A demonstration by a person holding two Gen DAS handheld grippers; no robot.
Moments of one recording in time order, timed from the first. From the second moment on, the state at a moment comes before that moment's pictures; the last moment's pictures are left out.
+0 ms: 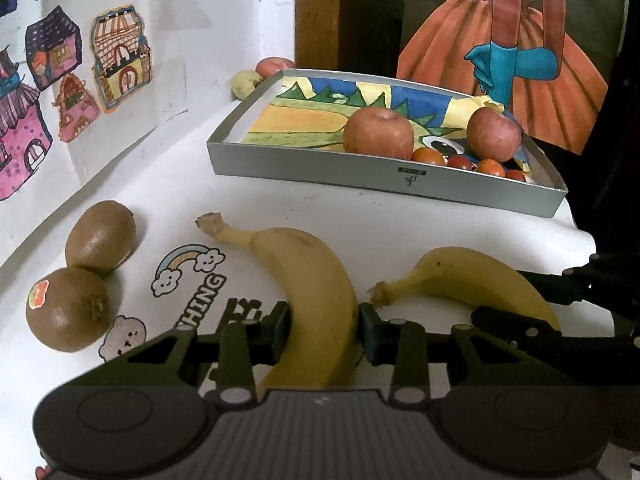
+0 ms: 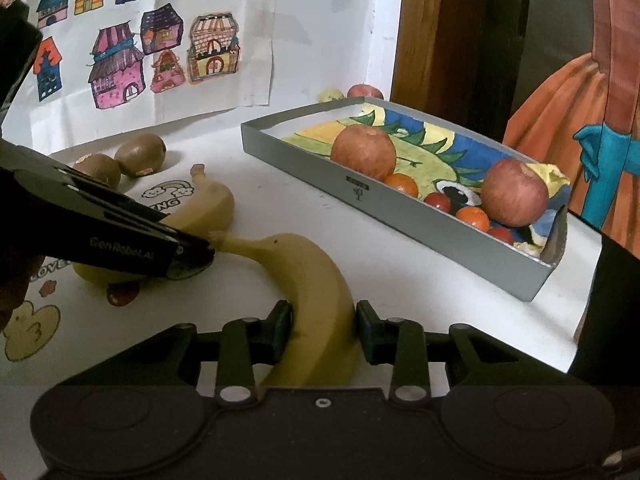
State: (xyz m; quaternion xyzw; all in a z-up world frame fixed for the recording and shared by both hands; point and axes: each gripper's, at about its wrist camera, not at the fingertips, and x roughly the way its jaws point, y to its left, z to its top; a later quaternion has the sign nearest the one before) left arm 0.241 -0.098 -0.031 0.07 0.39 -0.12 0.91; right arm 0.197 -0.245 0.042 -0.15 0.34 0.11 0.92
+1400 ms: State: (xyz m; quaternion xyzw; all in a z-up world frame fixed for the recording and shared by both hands) left arm 0.313 -0.130 0.058 -0.04 0.26 -0.08 0.96; right arm 0.297 -0.337 0.122 -0.07 0.25 0.13 0.96
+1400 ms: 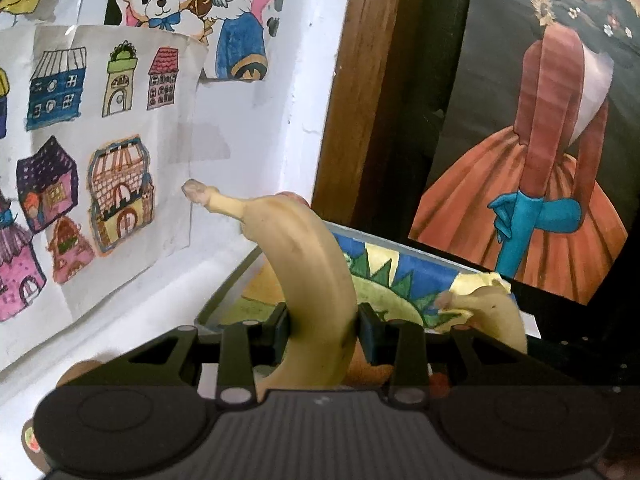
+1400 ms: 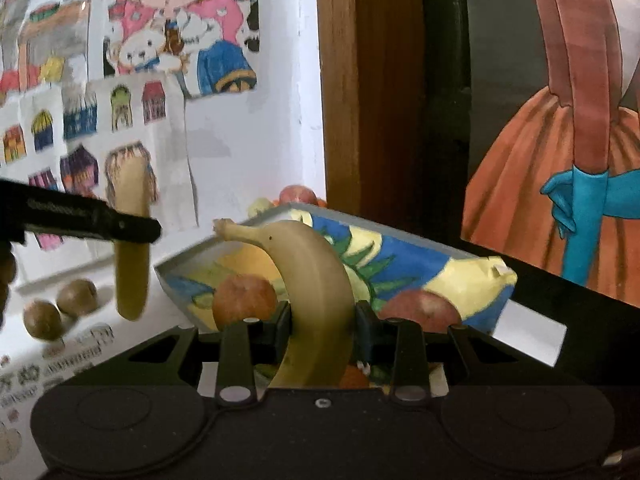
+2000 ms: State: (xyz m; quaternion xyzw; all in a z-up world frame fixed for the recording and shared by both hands) left arm 0.389 -0.140 0.045 -0.06 0.26 -0.09 0.96; right arm 0.372 -0.342 0.121 -0.06 0.26 0.09 0.96
